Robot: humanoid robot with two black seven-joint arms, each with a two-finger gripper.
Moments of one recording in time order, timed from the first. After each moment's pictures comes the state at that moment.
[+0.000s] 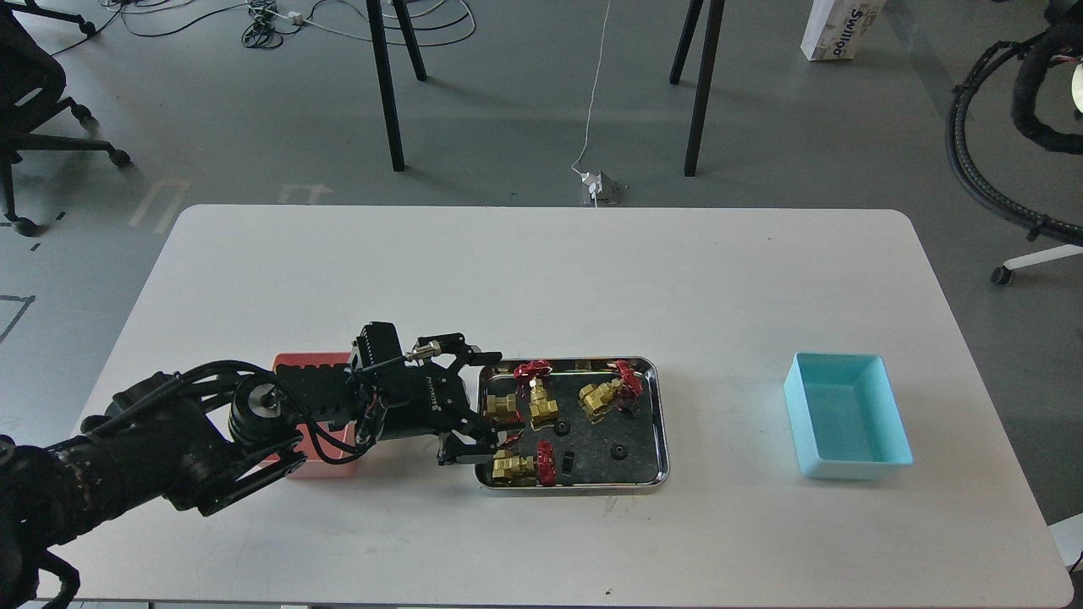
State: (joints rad) left arm -0.74 0.30 -0.09 -0.81 2.18 0.39 -0.49; right arm 1.15 -0.71 0.66 1.16 -0.01 0.04 0.12
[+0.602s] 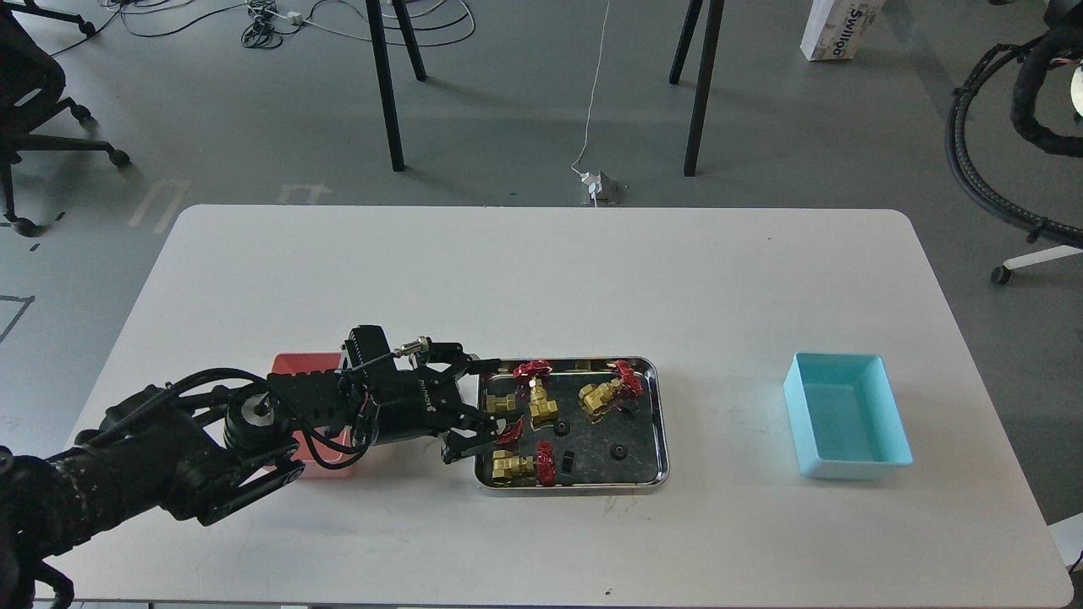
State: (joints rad) left arm -0.72 0.30 -0.09 -0.80 2.09 0.39 -0.49; right arm 1.15 -0.71 0.66 1.16 -0.01 0.04 0.12
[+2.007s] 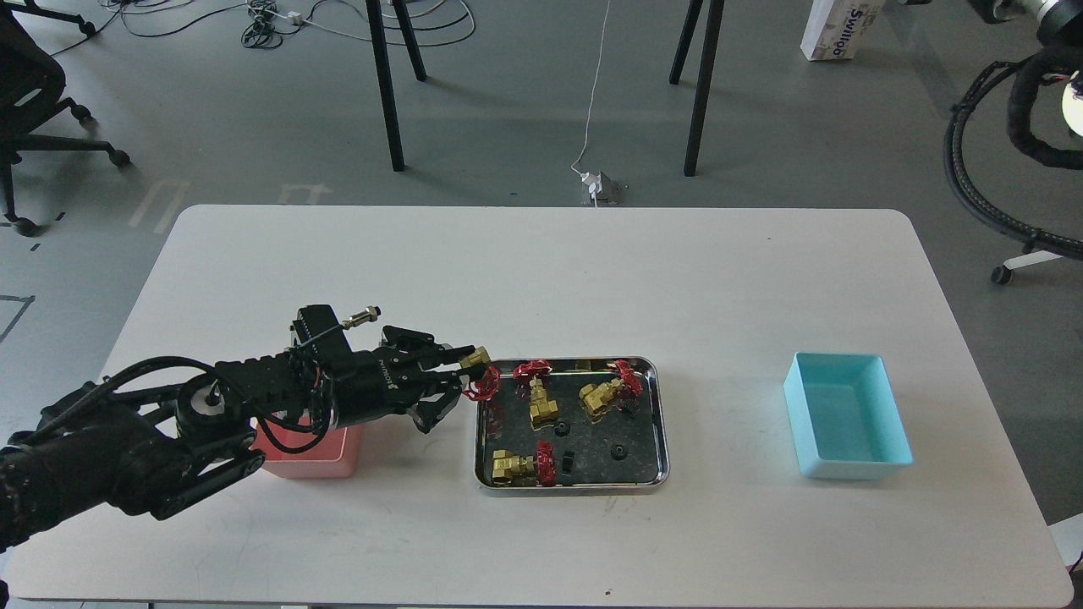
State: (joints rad) left arm -0.73 0.52 -0.11 -0.97 1.92 0.38 -0.49; right arm 1.14 -0.70 0.62 1.13 -0.04 0.04 0.12
